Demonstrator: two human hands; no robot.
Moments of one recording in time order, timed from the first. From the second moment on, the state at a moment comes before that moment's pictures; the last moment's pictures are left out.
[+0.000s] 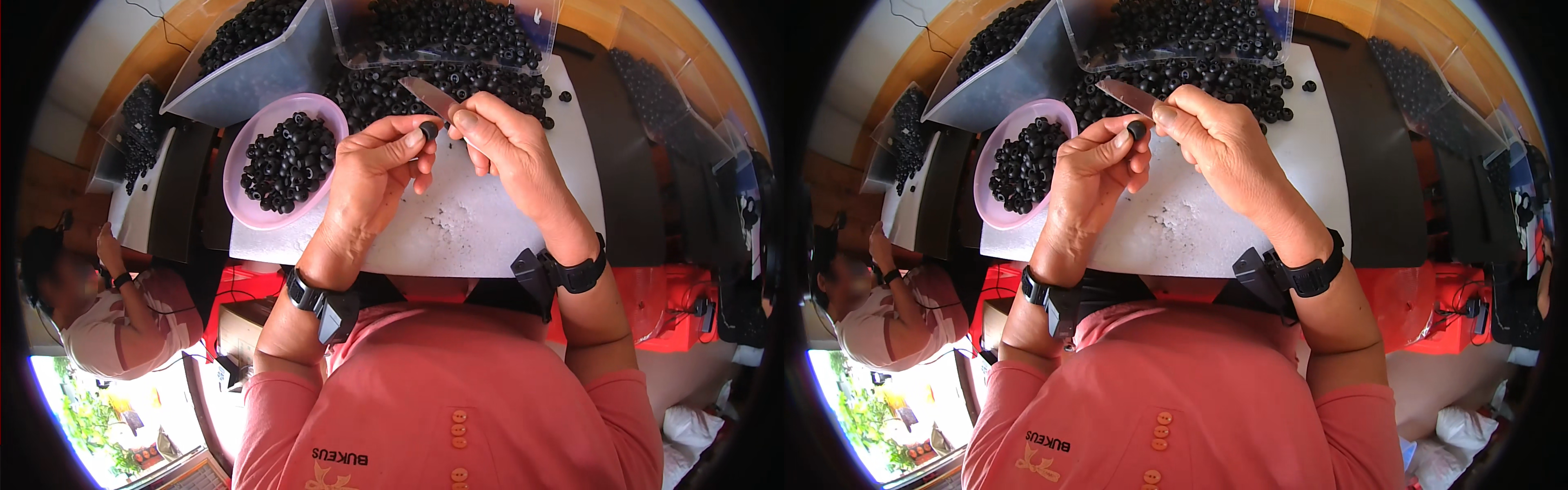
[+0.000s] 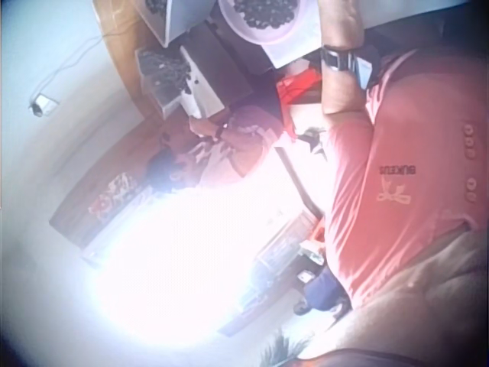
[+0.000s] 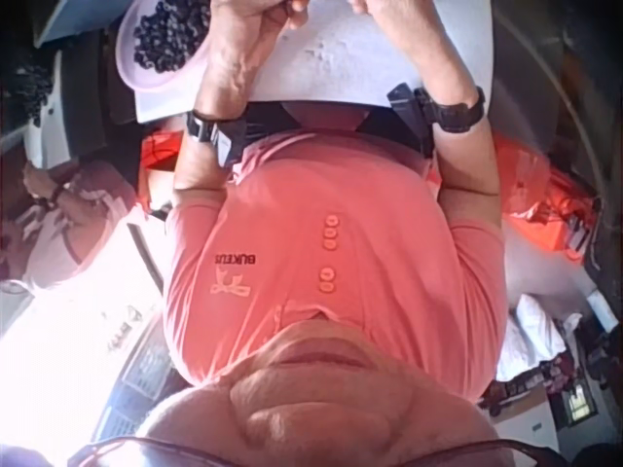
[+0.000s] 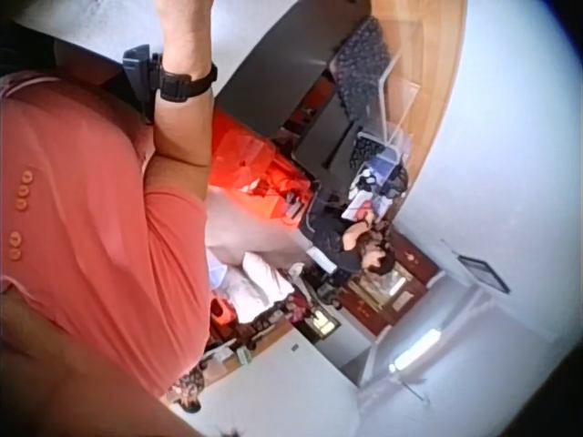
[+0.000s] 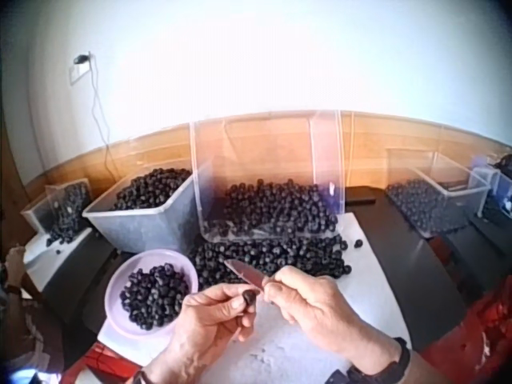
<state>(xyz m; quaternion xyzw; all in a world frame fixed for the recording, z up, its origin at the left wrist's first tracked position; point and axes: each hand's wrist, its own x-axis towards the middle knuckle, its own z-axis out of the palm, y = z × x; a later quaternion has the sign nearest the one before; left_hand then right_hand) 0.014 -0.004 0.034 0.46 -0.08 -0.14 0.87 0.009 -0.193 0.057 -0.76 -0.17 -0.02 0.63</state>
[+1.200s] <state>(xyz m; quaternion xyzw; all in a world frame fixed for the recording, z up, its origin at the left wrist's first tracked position) 0.013 -0.006 0.027 0.45 -0.09 -0.13 0.88 0.009 -0.193 0.059 -0.82 -0.15 0.03 0.55</state>
